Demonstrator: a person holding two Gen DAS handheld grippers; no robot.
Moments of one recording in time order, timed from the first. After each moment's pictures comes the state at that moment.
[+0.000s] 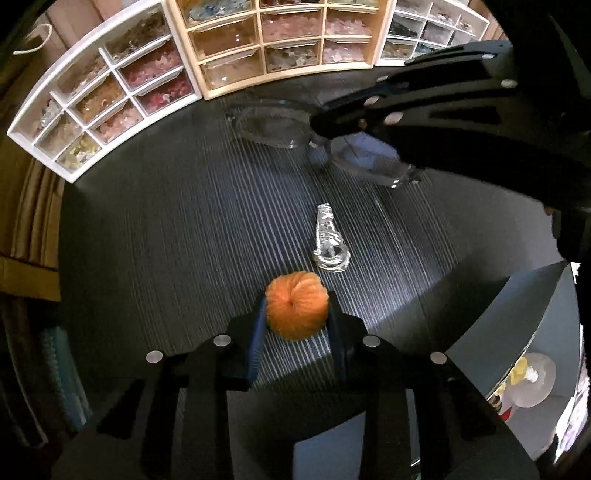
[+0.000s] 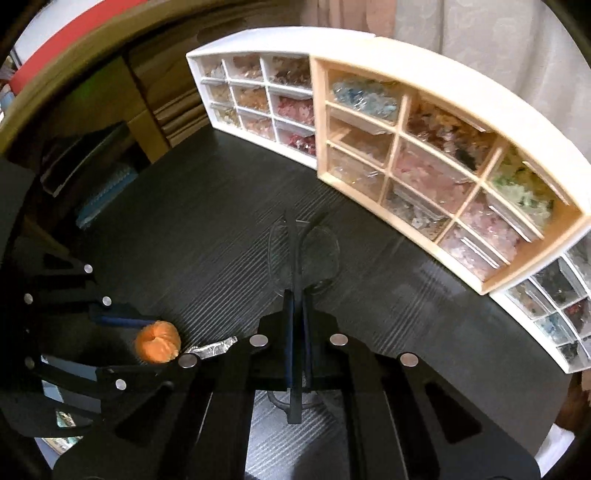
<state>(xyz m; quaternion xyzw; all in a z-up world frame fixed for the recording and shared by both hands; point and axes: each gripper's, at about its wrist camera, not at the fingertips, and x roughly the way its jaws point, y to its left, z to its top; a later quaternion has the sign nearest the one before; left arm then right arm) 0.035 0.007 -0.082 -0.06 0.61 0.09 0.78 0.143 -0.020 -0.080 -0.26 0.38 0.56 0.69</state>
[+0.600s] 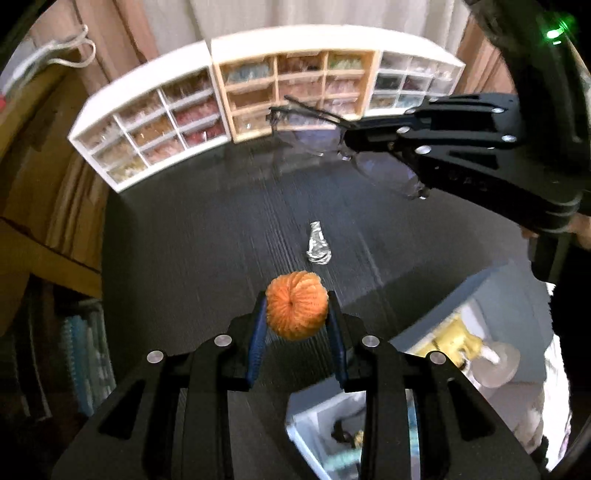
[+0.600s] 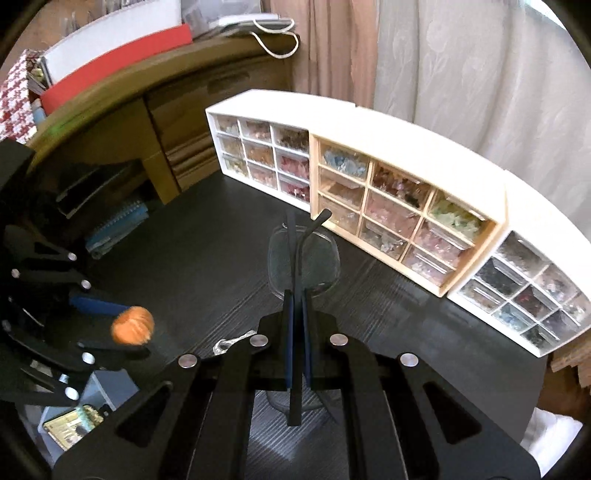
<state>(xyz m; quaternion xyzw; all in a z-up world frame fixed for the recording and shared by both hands) -0.009 -0.010 -0.012 -0.06 0.55 0.11 0.83 0.111 -0.079 -0.032 -0.22 0.31 0.56 0.74</state>
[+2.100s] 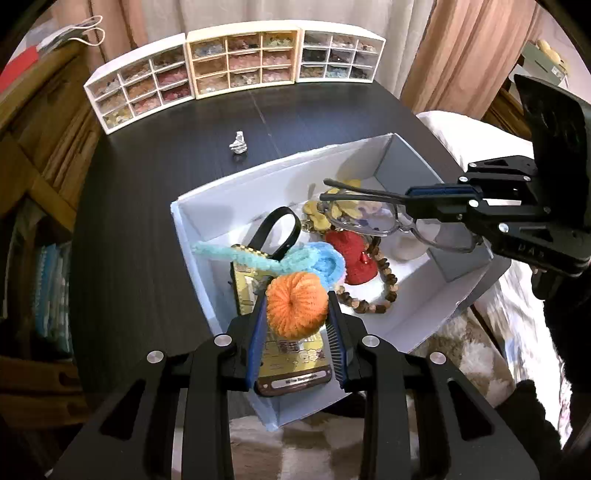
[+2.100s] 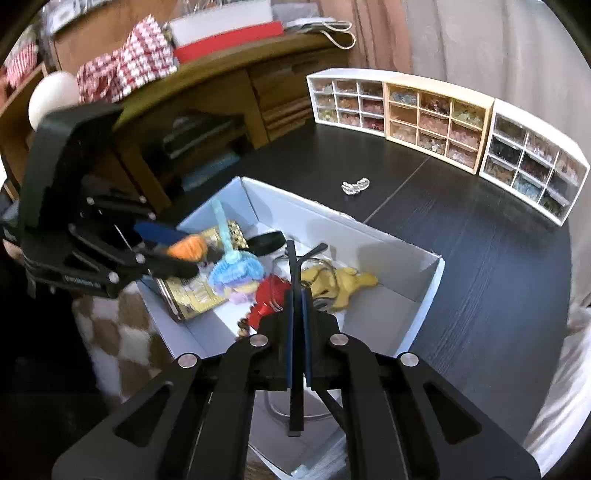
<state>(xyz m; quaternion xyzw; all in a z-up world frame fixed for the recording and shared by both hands) -0.129 -0.106 -0.032 -0.09 0.53 0.07 0.84 -0.016 -0.239 -0.067 -0.17 0.34 0.63 0.68</state>
